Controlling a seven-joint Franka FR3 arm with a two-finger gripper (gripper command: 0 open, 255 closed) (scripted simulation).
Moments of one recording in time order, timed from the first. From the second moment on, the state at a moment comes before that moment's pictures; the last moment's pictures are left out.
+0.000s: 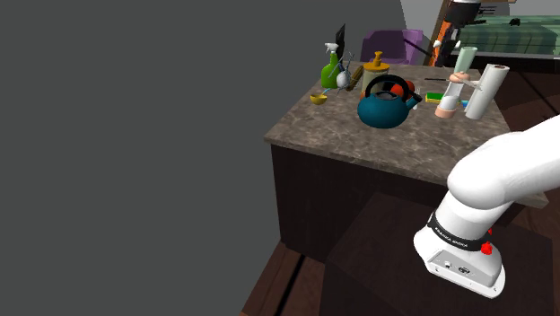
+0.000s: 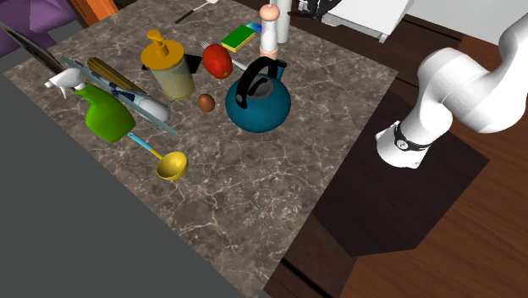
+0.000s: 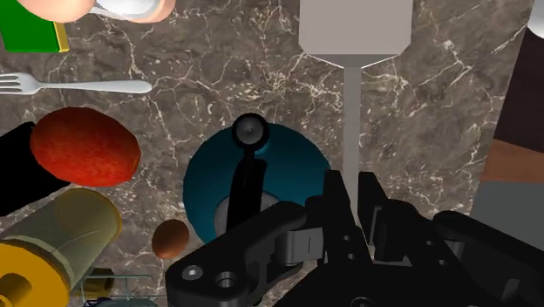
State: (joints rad) arm -0.28 -0.59 -0.55 -2.11 -0.24 1.63 -1.00
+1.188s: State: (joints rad) arm -0.36 -0.67 -0.72 -2.21 -0.36 1.69 -1.18
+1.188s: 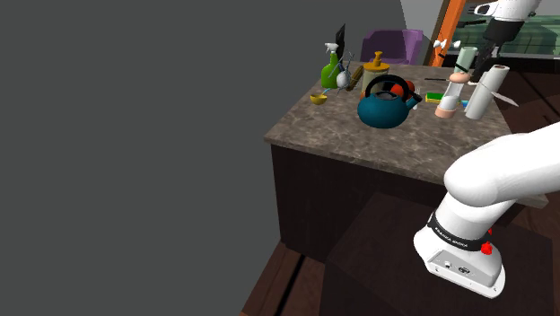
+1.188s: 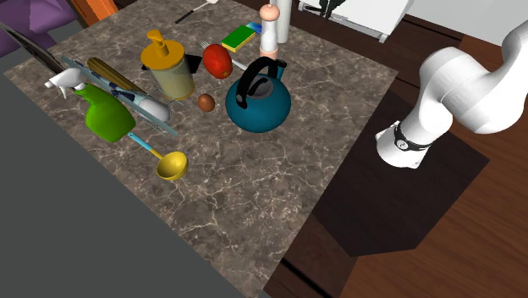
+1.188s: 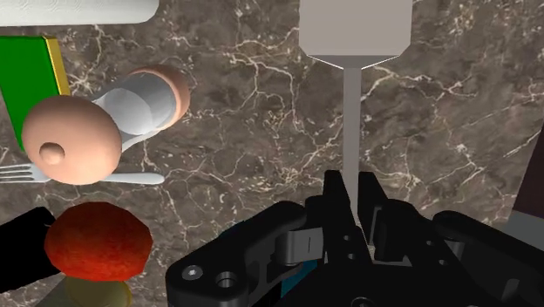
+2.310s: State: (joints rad) arm -0.38 -0.66 -0.81 -2.42 -0.42 1.91 -1.18
